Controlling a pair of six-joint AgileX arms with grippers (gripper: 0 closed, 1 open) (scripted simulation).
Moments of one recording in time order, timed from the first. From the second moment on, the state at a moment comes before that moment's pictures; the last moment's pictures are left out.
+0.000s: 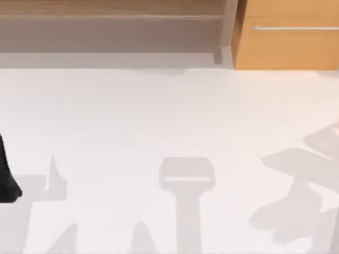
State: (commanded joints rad) left arm 0.00 0.00 0.00 0.00 0.00 0.00; right arm -0.64 1.25 0.72 -0.18 -0.86 -0.56
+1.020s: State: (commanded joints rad) left arm 0.00 0.00 0.00 0.00 0.00 0.00; right arm -0.53 1.35 0.73 -0.03 -0.77 -0.46
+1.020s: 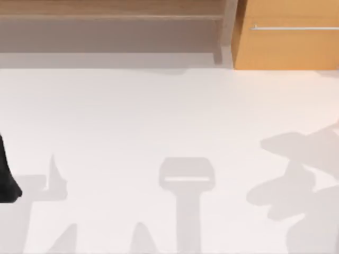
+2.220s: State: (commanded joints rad) left arm 0.00 0.00 0.00 0.00 0.00 0.00; right arm -0.50 1.40 0.71 0.07 -0.75 -0.43
